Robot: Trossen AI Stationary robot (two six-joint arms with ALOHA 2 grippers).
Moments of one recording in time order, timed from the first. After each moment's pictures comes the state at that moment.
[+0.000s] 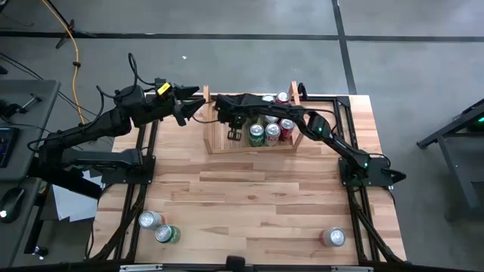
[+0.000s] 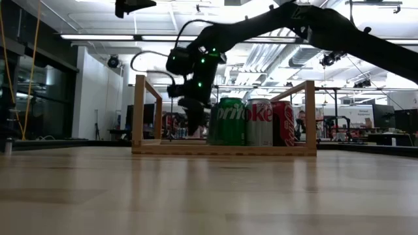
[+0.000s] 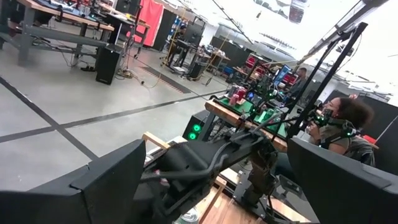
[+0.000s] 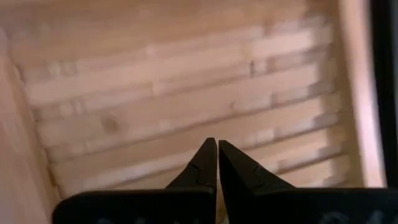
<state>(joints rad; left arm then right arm) 0.35 0.84 0.92 -0.03 -0.09 -0.42 -0.34 2.52 2.35 -1.07 0.10 -0.23</state>
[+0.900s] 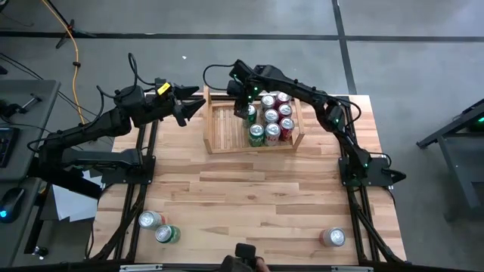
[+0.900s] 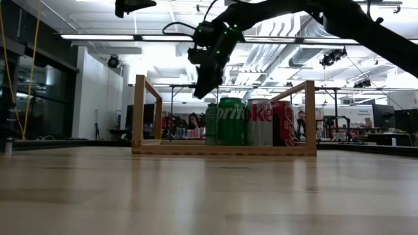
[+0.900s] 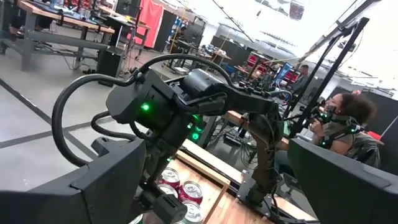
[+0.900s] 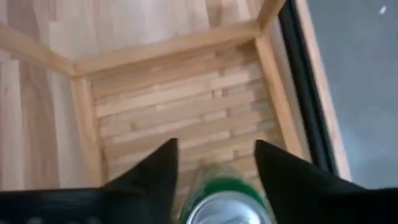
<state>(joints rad) 0.35 0.84 0.92 -0.03 -0.09 -0.39 -0.48 2.32 2.36 -1.10 -0.17 -0.29</state>
